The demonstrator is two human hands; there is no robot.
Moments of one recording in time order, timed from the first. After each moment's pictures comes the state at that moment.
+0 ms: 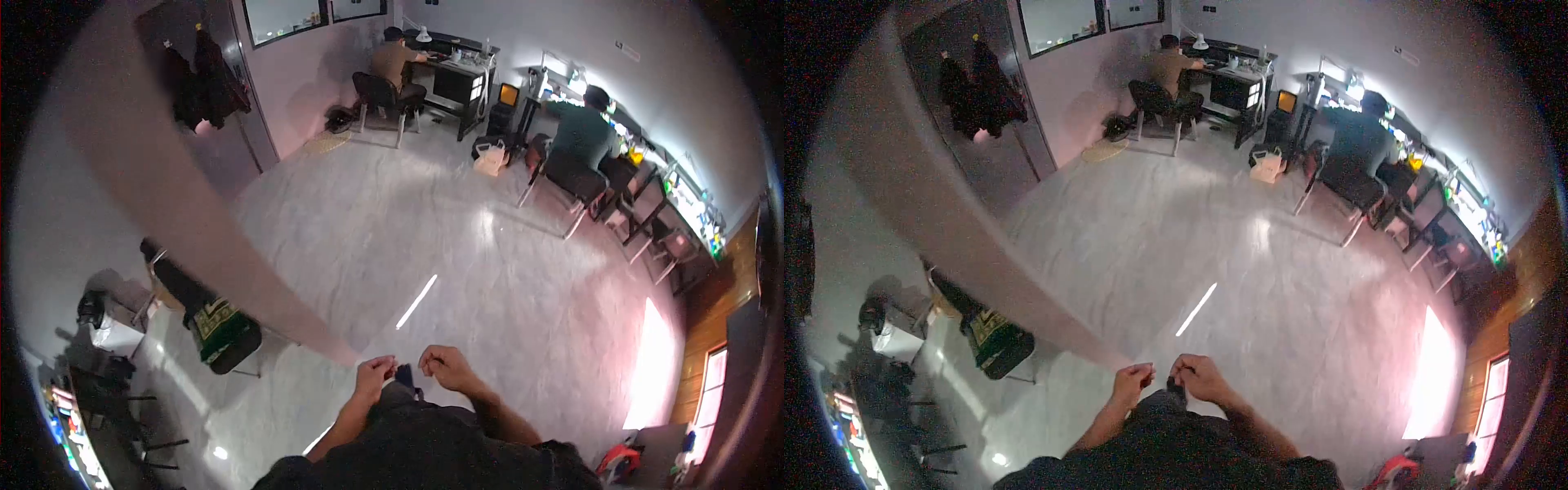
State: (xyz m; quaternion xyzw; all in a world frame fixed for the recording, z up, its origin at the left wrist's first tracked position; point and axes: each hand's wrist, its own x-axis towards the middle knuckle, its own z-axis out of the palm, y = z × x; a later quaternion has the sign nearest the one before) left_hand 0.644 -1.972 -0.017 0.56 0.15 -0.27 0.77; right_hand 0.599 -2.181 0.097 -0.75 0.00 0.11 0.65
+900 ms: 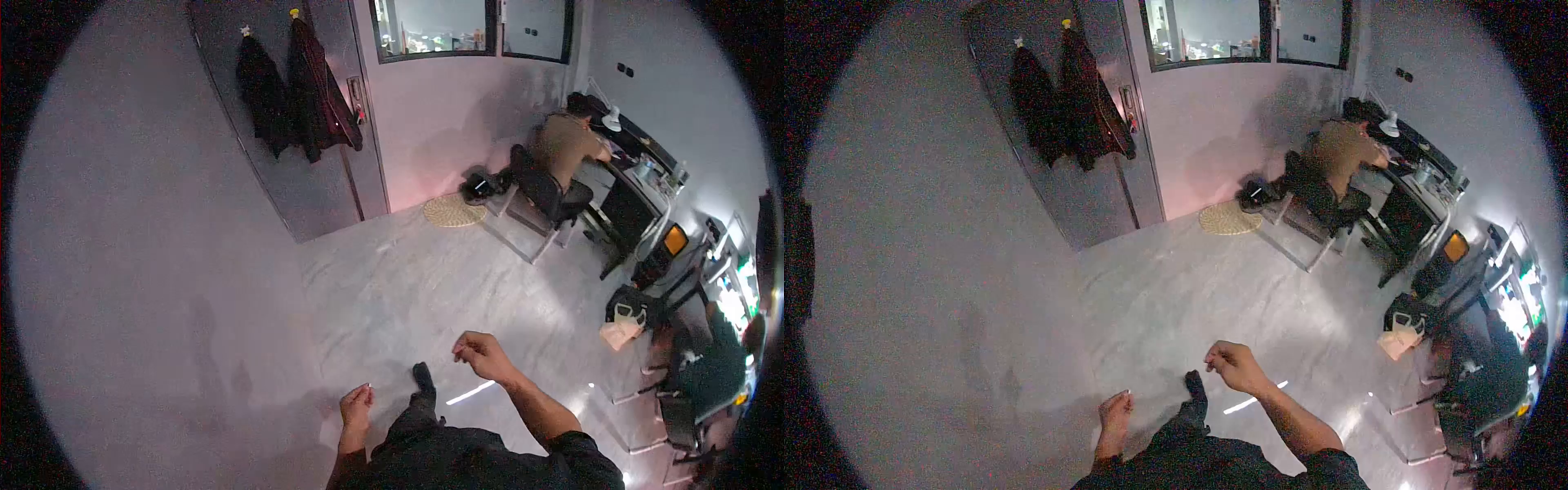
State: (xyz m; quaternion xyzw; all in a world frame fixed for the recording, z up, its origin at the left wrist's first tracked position) left_hand 1.367 -1.971 -0.052 0.45 0.34 0.14 0.82; right_hand 1.544 -2.255 0.132 -0.73 -0.20 0.23 0.62
